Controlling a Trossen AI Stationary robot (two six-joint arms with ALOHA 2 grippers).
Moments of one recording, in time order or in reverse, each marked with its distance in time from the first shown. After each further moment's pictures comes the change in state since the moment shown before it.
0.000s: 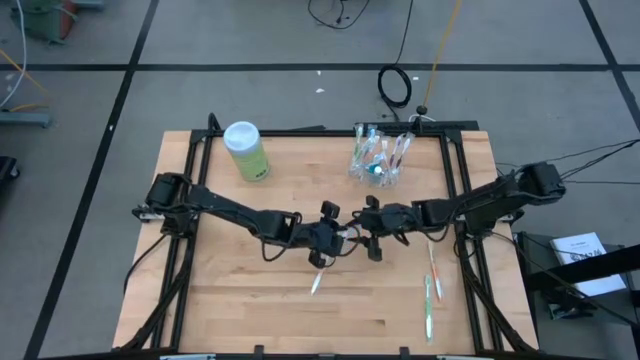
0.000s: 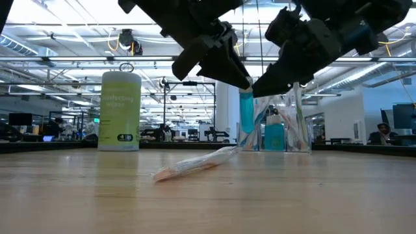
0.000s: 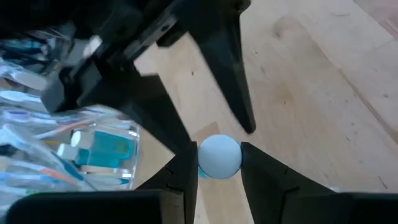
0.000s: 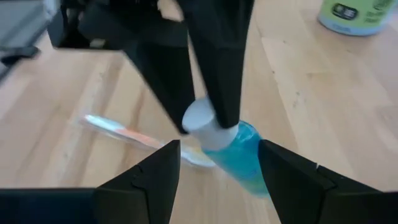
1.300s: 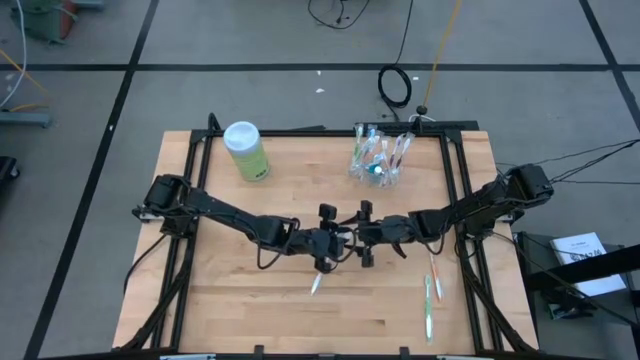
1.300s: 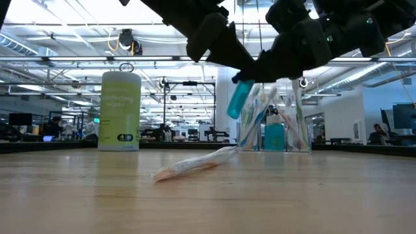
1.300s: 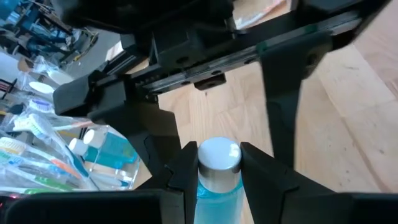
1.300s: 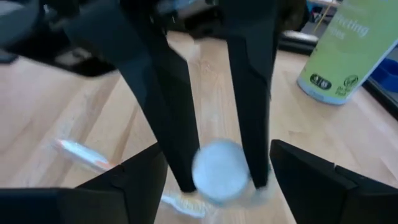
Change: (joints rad) left arm -0.042 -0.002 0.002 0.078 -0.083 -0.143; right arm 0.091 0.116 -0.002 0.276 0.170 -0.183
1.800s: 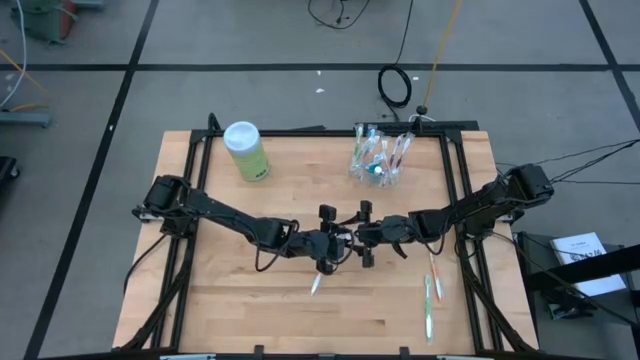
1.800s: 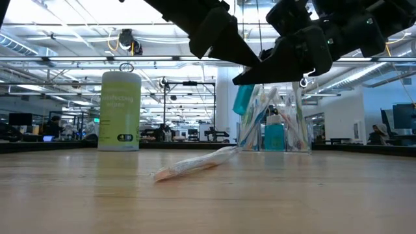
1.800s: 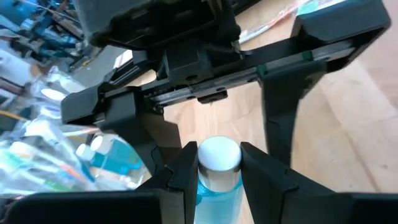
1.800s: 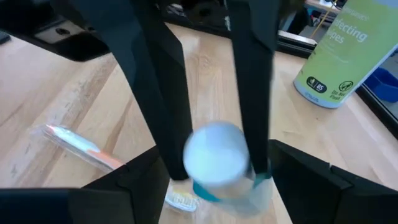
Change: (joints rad) left arm -0.017 0.000 0.000 0.044 -0.029 0.004; right arm 0.004 -0.001 0.001 -0.005 0.002 -0.063
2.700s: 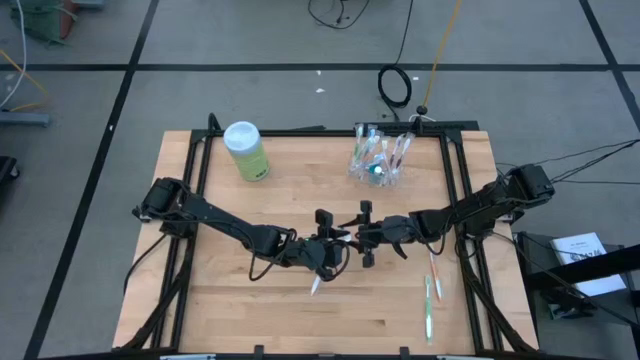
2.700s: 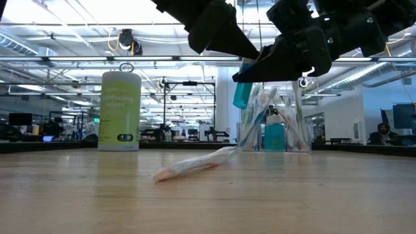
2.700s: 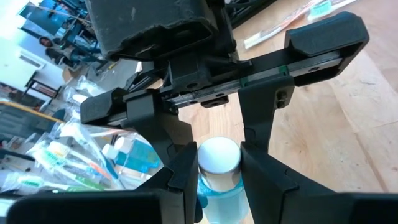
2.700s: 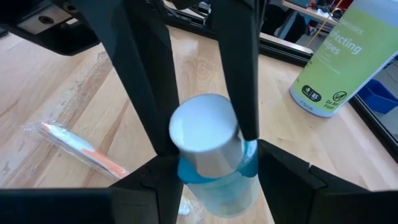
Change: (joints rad) left arm -0.051 0.000 0.000 0.027 -0.144 0.037; right arm 0.006 -0.004 0.000 0.001 0.006 -0.048
